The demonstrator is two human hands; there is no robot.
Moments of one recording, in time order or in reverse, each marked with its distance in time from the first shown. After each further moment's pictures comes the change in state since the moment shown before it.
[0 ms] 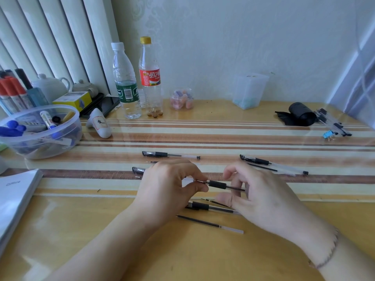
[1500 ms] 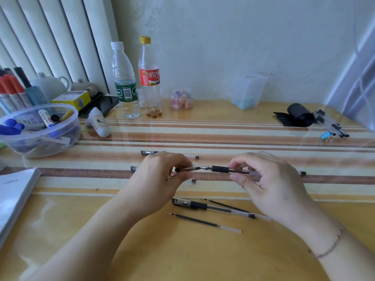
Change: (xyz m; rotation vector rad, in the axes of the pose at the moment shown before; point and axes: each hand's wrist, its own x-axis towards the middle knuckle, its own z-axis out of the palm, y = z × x) left_hand 0.007 -0.008 -0.020 0.070 -0.148 -0.091; right_hand 0.004 0.010 -0.009 -0.014 0.286 -0.109
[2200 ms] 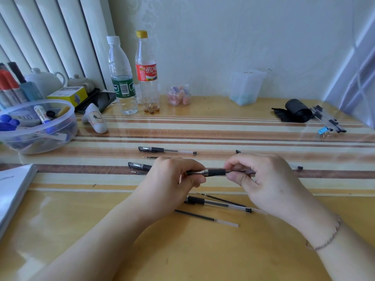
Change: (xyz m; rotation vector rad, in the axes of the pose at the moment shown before) left_hand -0.004 0.013 0.018 -0.119 -0.013 0.102; right_hand 0.001 0.001 0.000 0.090 -0.117 0.084
